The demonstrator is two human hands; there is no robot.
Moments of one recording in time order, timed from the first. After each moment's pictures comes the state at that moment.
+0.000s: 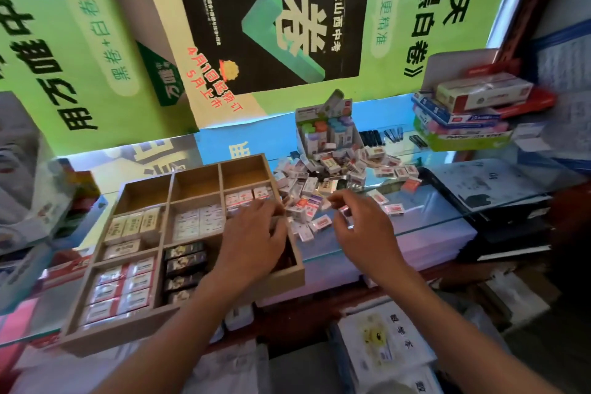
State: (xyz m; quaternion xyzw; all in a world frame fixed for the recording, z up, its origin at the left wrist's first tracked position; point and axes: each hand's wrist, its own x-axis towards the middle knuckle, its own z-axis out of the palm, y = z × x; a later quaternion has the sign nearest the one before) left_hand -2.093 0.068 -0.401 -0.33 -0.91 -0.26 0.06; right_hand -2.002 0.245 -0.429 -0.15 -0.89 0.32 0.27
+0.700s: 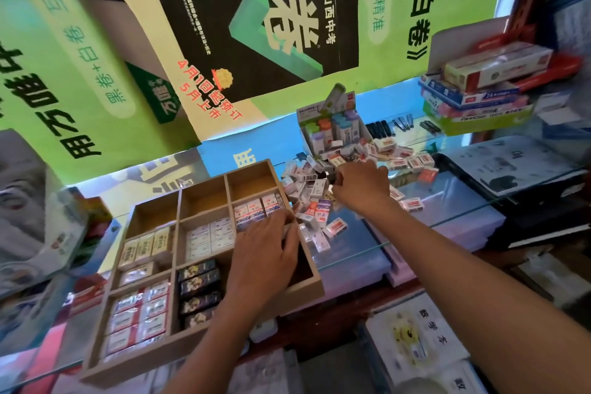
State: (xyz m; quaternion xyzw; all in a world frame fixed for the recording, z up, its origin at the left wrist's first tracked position) left_hand -2.095 0.067 -0.412 -0.33 -0.91 -0.23 0.05; right_hand -2.098 0.286 -0.414 -0.28 -0.95 0.13 0.08
